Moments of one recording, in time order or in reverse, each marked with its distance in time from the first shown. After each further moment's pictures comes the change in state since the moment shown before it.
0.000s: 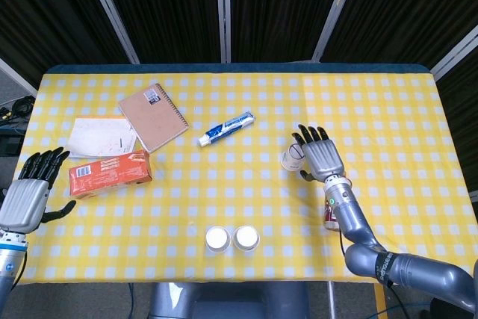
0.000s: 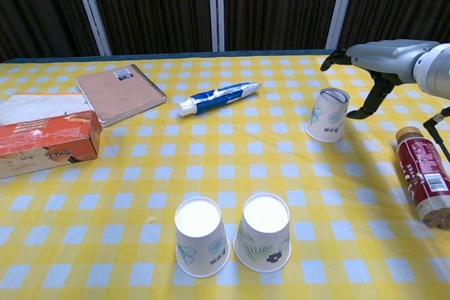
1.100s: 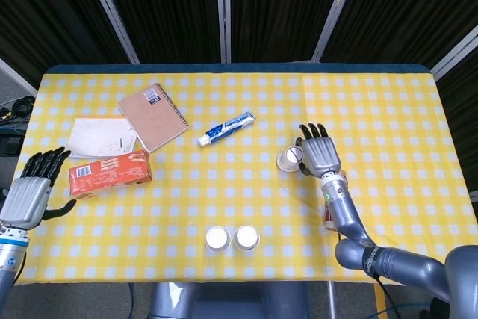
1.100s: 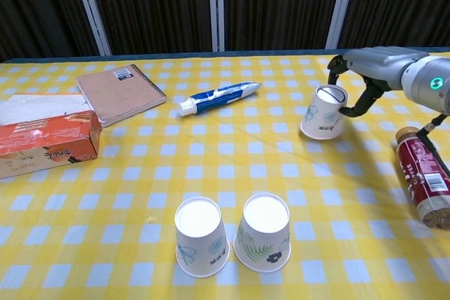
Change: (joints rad) left arm 0.001 -0.004 -0.036 0.022 -0.029 -0.073 -0.002; right arm 0.026 -0.097 -0.037 0.145 -0.044 0.050 0.116
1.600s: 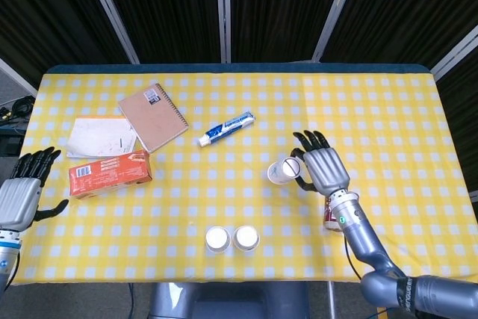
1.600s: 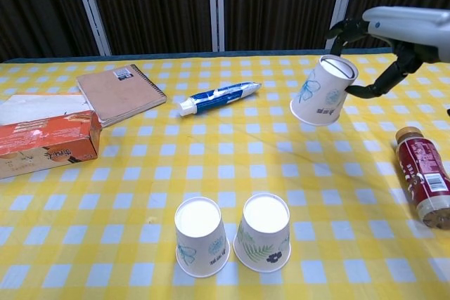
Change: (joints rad) left arm 0.025 0.022 -0.006 -0.012 -0.005 0.017 -0.009; right arm -0.121 0.245 -0.032 -0.438 -0.233 0.126 0.111
